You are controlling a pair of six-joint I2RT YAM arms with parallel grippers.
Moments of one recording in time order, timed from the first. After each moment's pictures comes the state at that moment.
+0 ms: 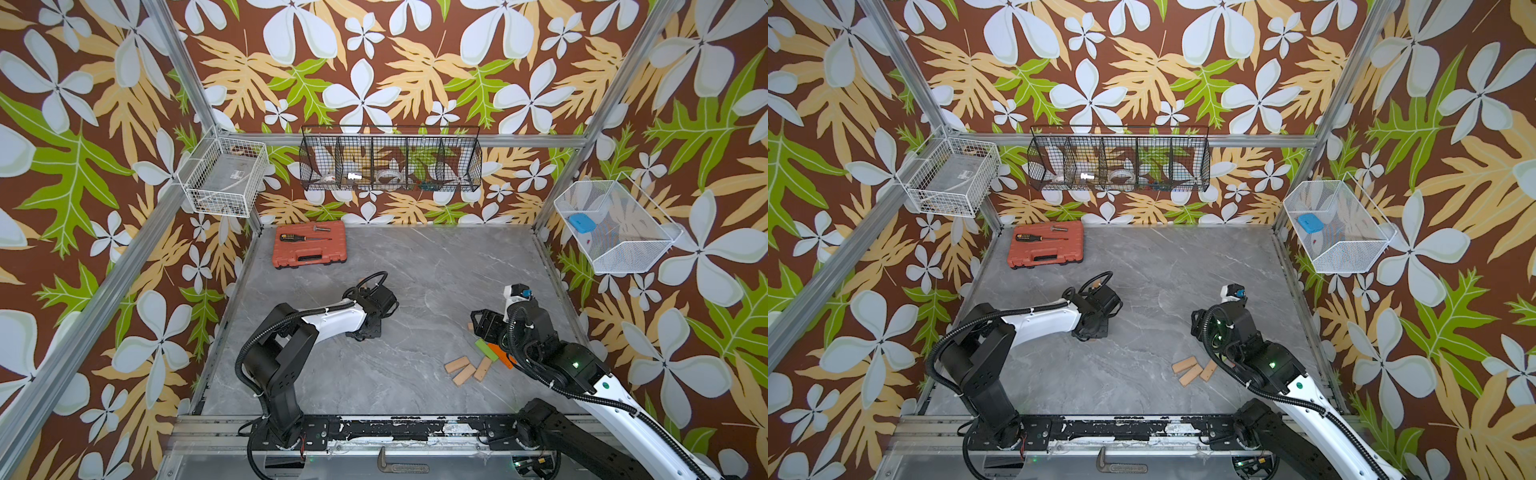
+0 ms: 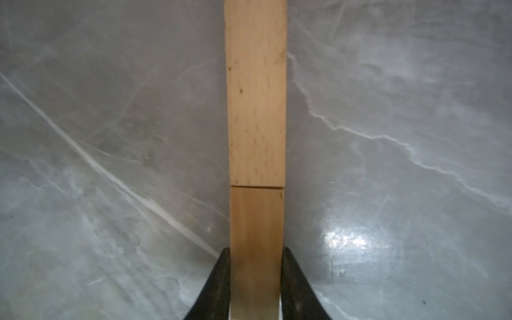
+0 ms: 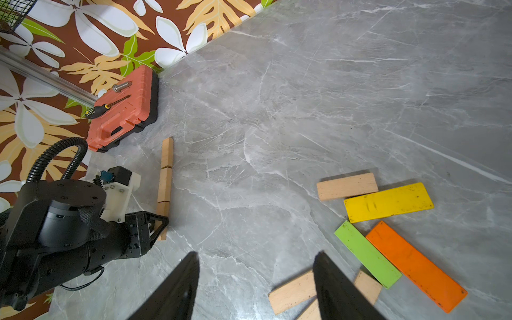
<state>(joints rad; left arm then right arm) -0.69 1.76 1.03 -0.65 -0.31 -0.70 0.57 0.72 0.77 -0.72 0.19 0.76</state>
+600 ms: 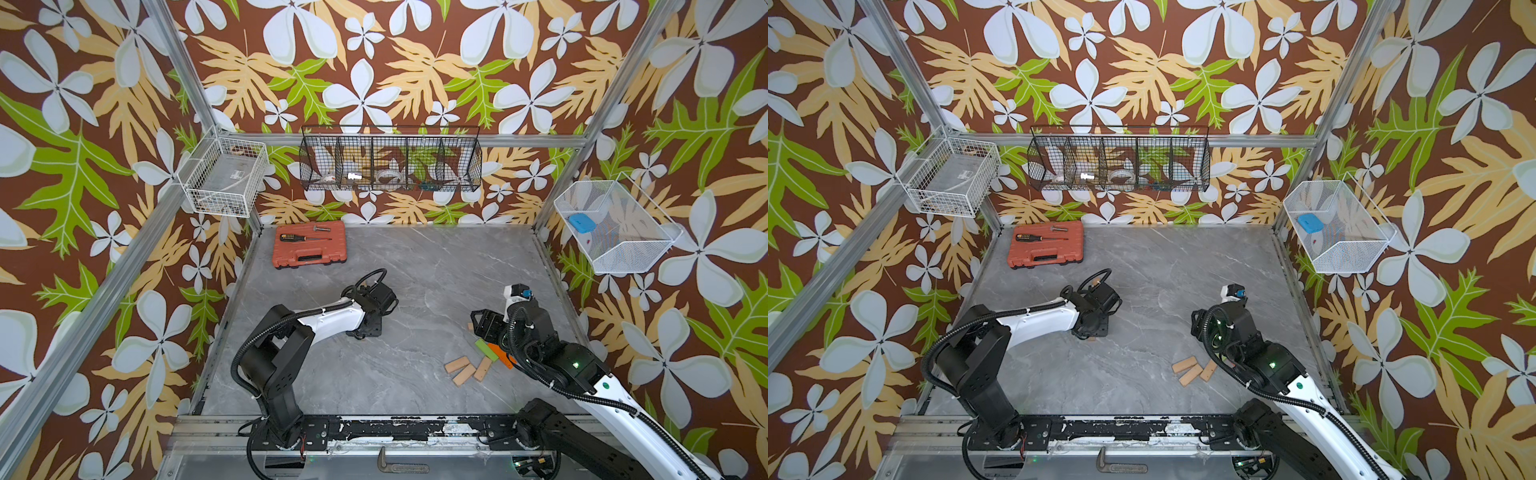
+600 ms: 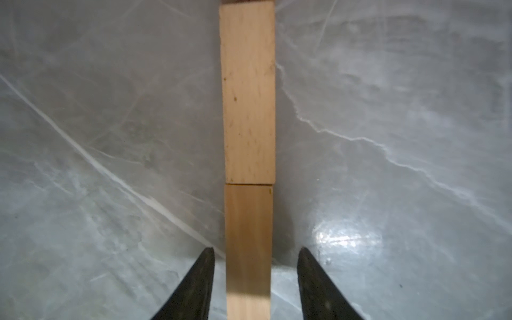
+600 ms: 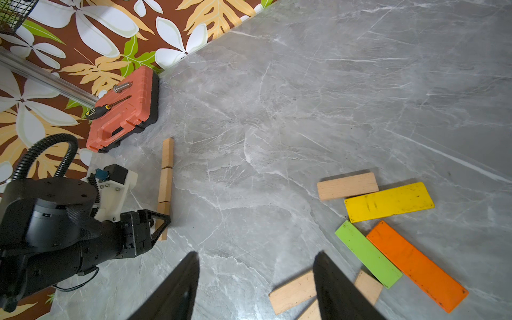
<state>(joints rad) -0.69 1.72 1.05 -0.67 -0.28 -0.69 0.57 0.72 0.77 -0.72 0.19 0.76</state>
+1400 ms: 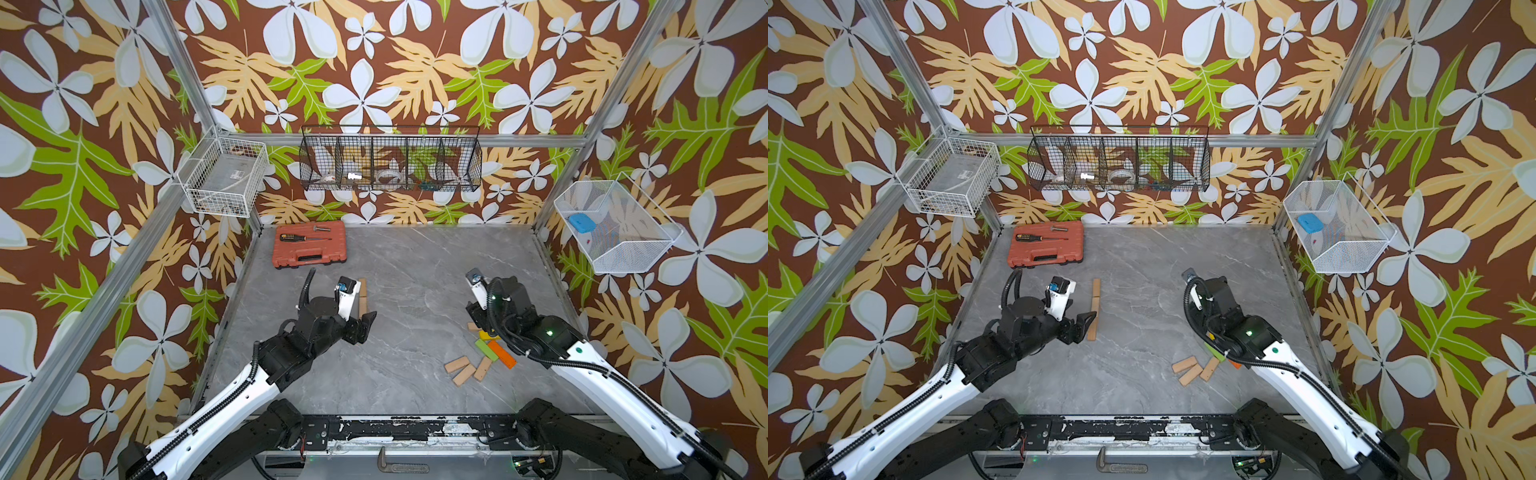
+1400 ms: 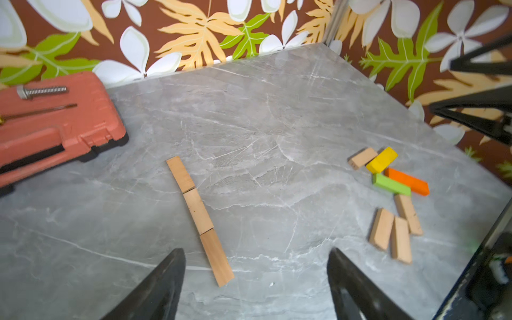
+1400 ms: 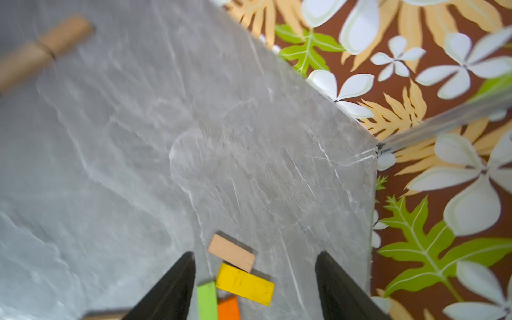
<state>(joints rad) -0.69 0.80 0.71 -0.38 -0.10 -0.15 0.56 1.02 0.90 -0.65 0.39 -0.34</state>
